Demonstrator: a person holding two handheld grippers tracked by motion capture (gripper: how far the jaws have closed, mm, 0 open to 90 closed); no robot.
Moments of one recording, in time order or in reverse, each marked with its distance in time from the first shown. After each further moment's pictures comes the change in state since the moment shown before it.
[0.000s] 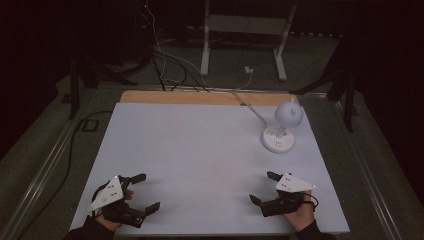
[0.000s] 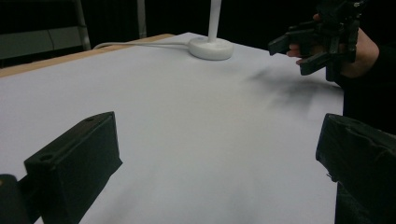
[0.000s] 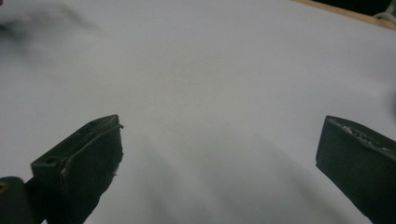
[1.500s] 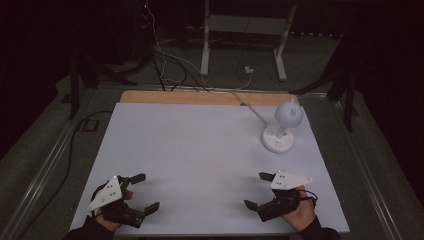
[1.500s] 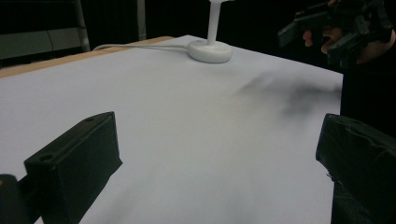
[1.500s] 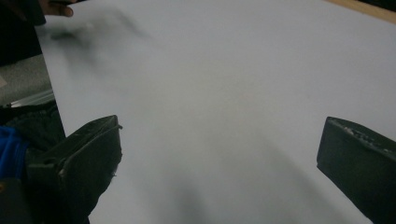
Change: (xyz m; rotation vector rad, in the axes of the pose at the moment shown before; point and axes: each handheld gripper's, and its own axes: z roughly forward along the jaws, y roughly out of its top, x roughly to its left) left arm 0.000 0.001 -0.001 -0.012 -0.003 -0.010; right arm 0.021 0.045 -0.012 0.061 0.134 -0.034
